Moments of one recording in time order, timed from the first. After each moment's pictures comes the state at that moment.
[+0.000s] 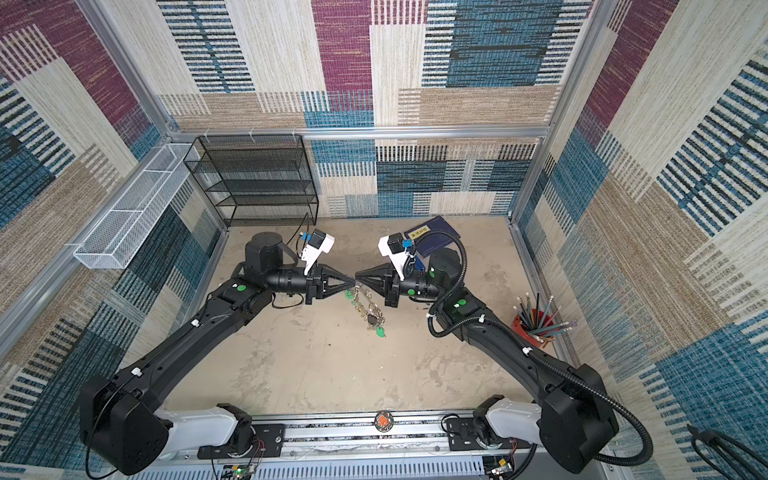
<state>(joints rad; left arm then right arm) -0.45 1.30 1.10 -0.15 1.06 -0.20 0.55 1.24 0.89 0.38 -0.85 0.28</state>
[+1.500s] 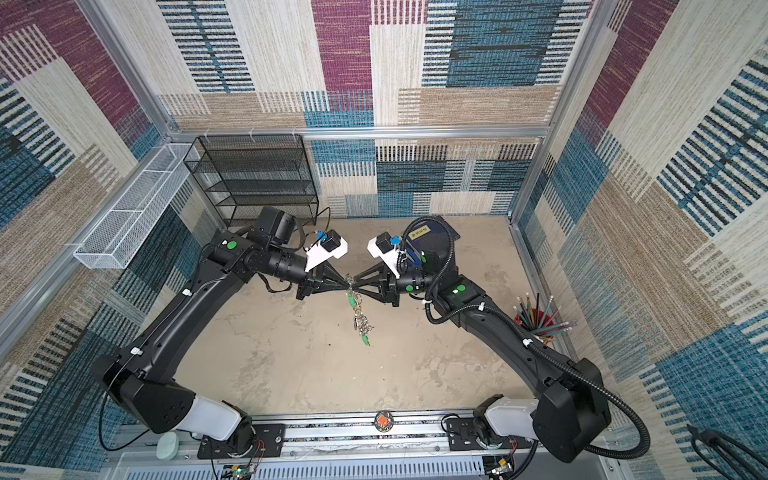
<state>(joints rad) -0.49 1.51 1.70 -1.14 0.87 0.62 0.54 1.29 1.05 0.02 -0.98 0.11</state>
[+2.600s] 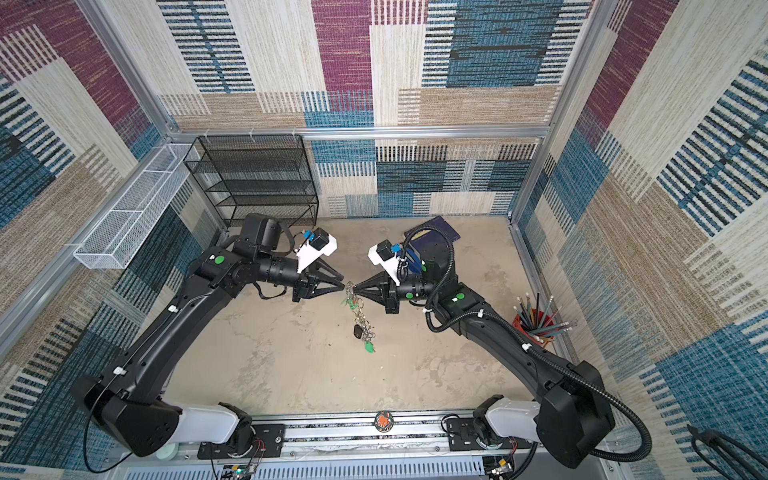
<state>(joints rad) -0.44 1.35 1.47 -0.86 0.87 0.42 0.55 1.26 0.95 0.12 -0.96 0.16</state>
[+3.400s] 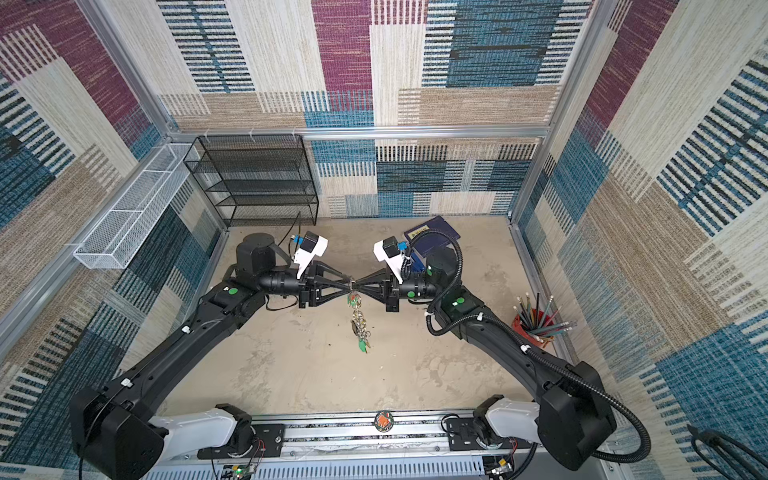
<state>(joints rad) -0.44 1.26 1.09 -0.18 1.10 -0.07 0.55 1.25 0.90 0.35 -0.99 0.30</state>
